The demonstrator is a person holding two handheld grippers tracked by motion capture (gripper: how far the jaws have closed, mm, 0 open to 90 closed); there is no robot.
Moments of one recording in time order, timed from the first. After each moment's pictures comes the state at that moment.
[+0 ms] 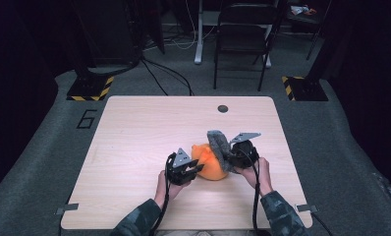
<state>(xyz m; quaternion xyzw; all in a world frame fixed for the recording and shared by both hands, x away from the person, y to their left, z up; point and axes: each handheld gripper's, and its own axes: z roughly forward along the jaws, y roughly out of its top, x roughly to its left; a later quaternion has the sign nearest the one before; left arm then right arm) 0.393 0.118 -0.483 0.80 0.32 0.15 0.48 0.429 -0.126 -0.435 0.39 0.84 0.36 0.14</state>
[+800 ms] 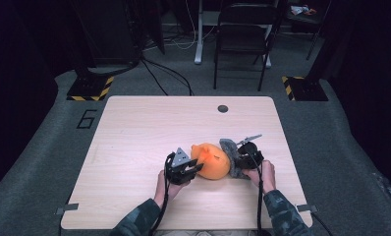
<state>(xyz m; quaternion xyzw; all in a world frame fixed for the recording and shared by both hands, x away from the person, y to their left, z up) 0.394 0.120 -0.484 0.79 0.33 0.15 0.49 0.456 -0.153 -0.484 0.46 0.84 0.26 0.11</state>
